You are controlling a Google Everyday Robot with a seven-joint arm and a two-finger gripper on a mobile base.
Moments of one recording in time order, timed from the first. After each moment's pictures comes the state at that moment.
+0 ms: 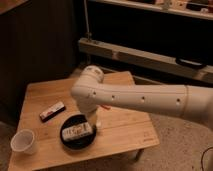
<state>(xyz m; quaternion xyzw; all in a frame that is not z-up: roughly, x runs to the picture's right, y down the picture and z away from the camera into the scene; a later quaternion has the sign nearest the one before) -0.126 0.107 0.675 -0.17 0.22 0.91 0.30</state>
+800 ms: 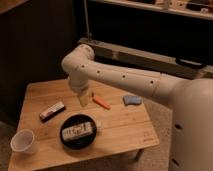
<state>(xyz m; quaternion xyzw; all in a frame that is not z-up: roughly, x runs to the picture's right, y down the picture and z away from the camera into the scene) -0.131 0.002 0.743 -0.17 0.25 0.92 0.22</state>
